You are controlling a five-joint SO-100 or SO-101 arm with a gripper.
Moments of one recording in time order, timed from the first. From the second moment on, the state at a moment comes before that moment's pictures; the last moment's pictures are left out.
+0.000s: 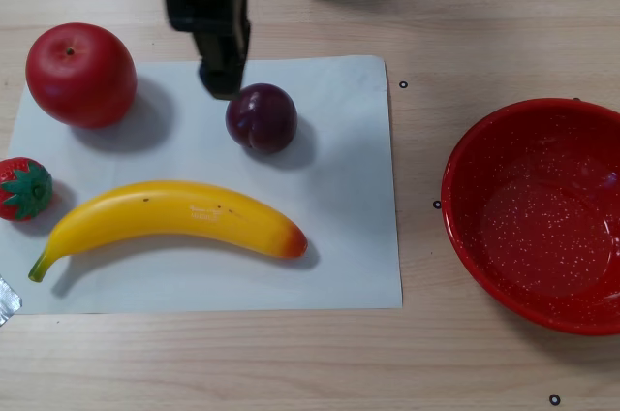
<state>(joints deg) -13.2 101.4 73.2 88.7 6.9</state>
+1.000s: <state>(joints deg) -18.8 73.0 52.6 91.2 12.1</state>
